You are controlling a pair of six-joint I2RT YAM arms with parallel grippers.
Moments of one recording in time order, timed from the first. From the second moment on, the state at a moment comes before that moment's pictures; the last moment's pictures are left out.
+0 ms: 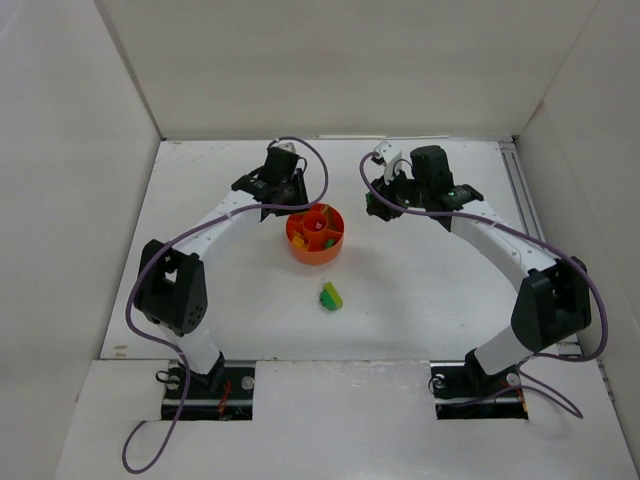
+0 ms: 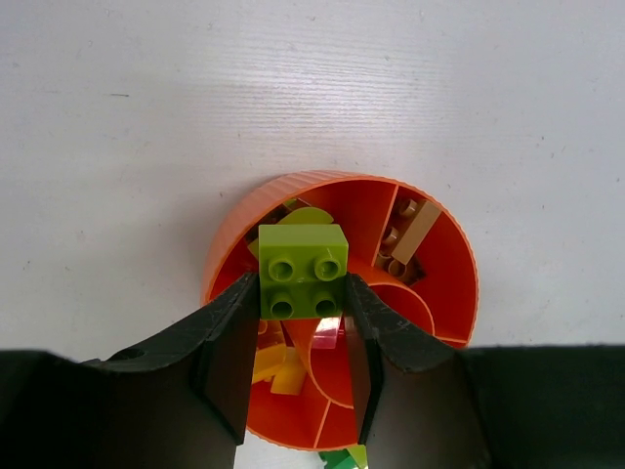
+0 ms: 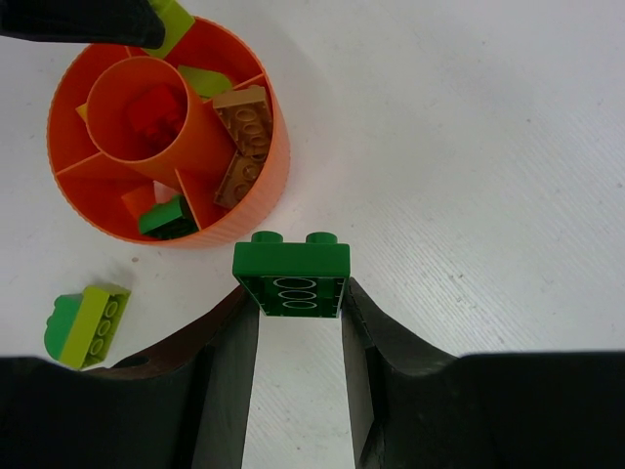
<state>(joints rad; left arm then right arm) -0.48 1.69 1.38 -0.52 -0.08 -0.56 0.40 1.54 1.25 -0.33 -0.42 -0.22</state>
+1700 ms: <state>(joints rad) -0.48 1.46 1.20 -0.57 -0.08 -0.61 0.40 1.54 1.25 -0.33 -0.44 -0.22</state>
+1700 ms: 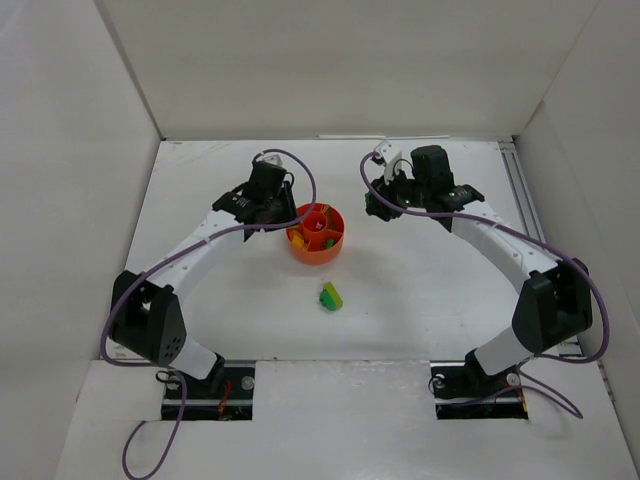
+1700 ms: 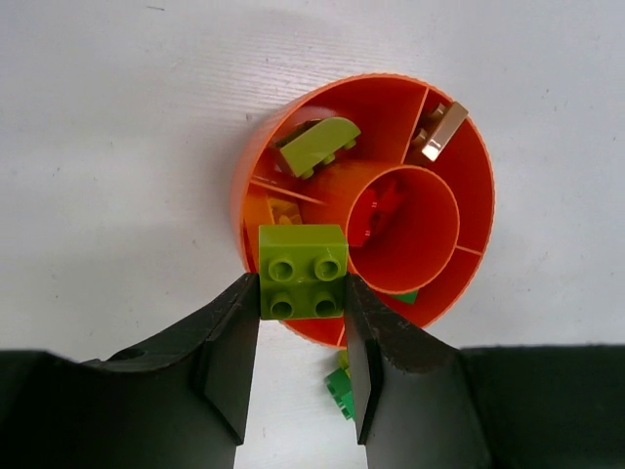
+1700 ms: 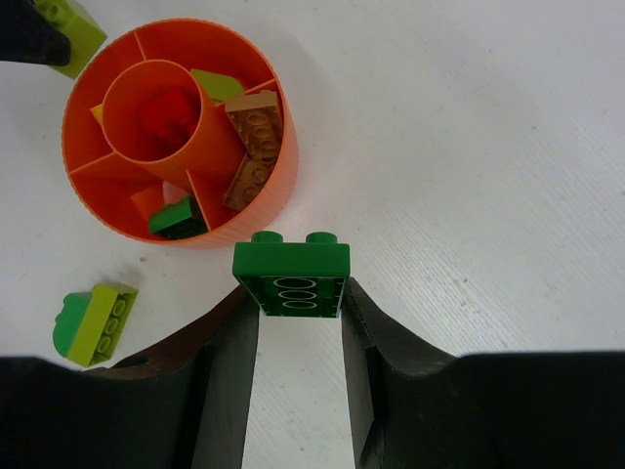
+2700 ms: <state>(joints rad) -0.47 1.65 1.32 -0.51 -0.10 -0.58 0.40 1.54 1.25 -0.33 -0.44 -0.23</state>
